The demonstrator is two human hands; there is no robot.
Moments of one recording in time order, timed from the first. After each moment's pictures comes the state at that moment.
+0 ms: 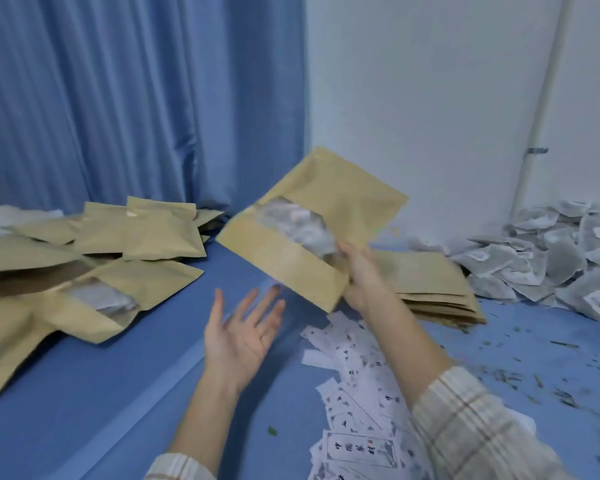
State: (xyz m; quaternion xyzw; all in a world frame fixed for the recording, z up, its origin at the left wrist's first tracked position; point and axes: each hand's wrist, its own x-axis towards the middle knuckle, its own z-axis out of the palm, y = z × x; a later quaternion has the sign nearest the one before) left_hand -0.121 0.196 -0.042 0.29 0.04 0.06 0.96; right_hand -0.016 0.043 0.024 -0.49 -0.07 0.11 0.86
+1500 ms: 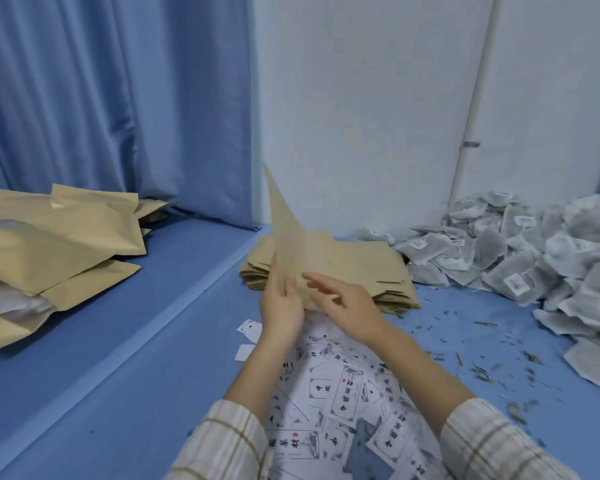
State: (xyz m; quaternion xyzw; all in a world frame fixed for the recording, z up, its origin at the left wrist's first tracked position) left_hand -0.041 0.059 -0.041 0.71 0.09 0.28 0.64; right_hand -0.017 -0.064 -0.040 -0.83 -0.31 -0.13 0.43
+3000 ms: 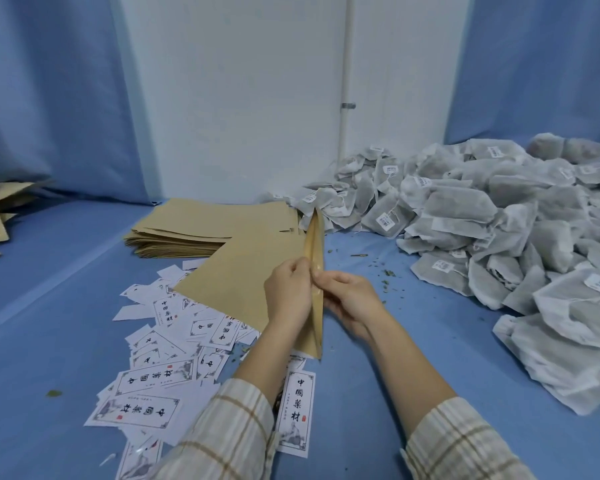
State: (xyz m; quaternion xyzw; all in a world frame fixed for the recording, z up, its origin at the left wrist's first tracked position) left_hand -0.094 -0.117 -0.071 0.78 0.03 0.15 0.60; right_hand -0.094 -0.218 -0.093 -0.55 0.00 0.02 0.84
